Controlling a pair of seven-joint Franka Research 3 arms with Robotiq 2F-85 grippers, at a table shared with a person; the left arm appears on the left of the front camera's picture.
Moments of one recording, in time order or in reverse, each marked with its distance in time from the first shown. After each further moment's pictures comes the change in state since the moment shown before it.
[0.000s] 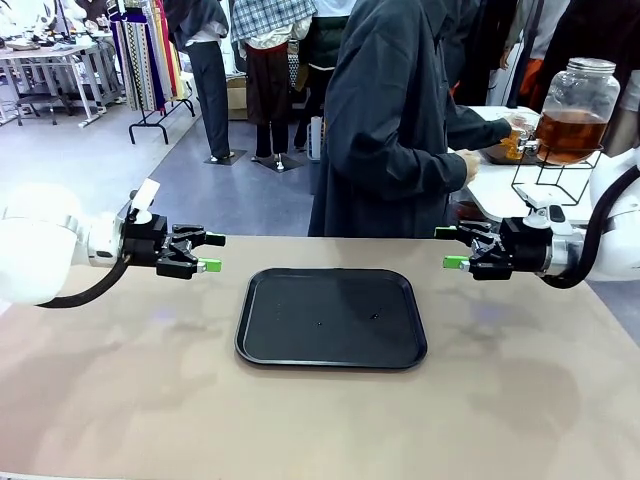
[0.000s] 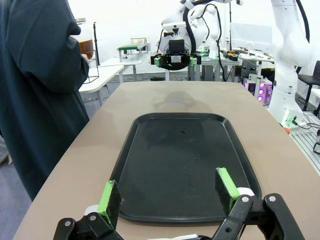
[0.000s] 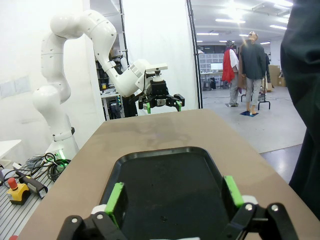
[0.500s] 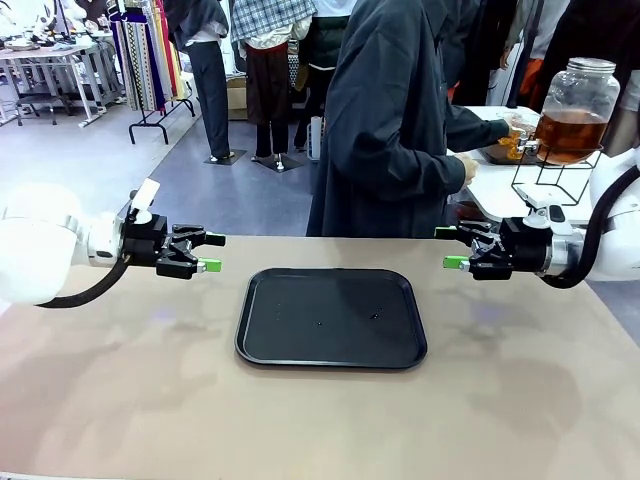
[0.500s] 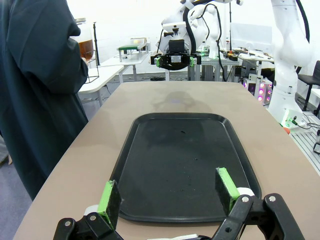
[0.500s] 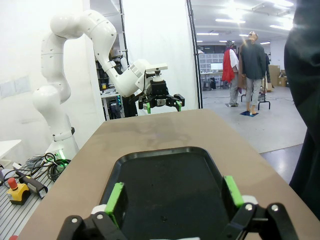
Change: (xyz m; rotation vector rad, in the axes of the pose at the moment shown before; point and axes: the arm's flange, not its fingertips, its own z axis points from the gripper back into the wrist) left arm 0.000 0.000 0.000 0.000 0.000 0.000; right arm 0.000 0.000 0.000 0.000 0.000 0.000
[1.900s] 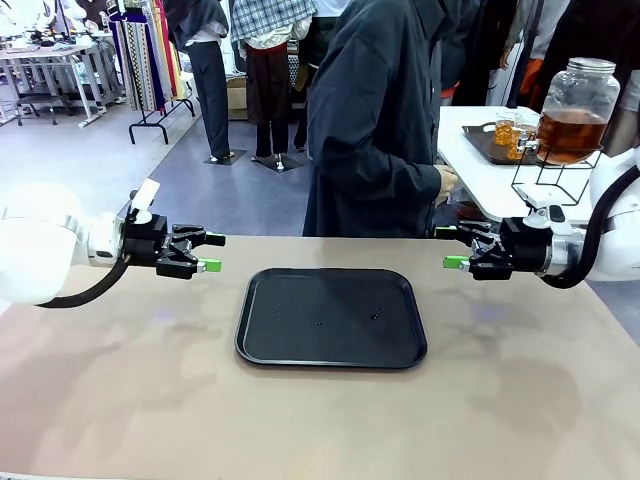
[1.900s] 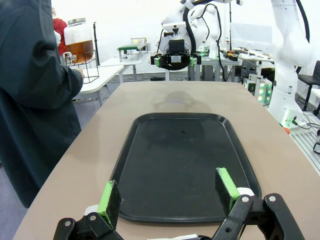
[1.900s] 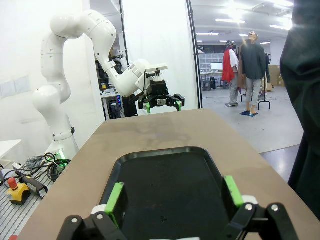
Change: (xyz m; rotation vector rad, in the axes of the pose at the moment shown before) left arm 0.000 0.000 0.000 0.000 0.000 0.000; right arm 0.000 0.000 0.000 0.000 0.000 0.000
